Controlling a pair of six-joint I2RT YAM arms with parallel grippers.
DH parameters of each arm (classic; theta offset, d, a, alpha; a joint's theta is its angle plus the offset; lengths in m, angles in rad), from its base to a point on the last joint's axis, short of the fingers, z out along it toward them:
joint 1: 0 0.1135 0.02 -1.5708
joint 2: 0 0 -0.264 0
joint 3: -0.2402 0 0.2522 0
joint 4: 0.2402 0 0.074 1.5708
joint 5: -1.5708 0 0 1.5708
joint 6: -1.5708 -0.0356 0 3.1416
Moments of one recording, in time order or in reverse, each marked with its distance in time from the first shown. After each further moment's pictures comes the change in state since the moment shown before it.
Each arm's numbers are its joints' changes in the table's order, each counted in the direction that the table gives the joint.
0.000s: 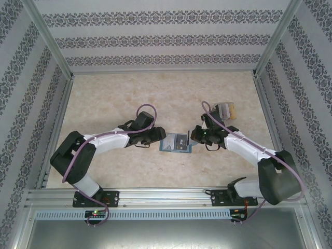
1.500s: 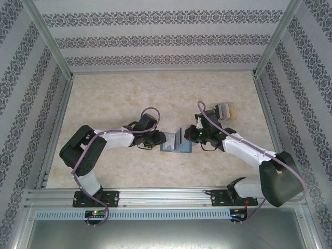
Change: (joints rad) left arm -0.002 0.117 -0.006 -0.074 -0.111 0.027; right arm 0.073 -0.020 0.001 -0.109 0.061 -0.026
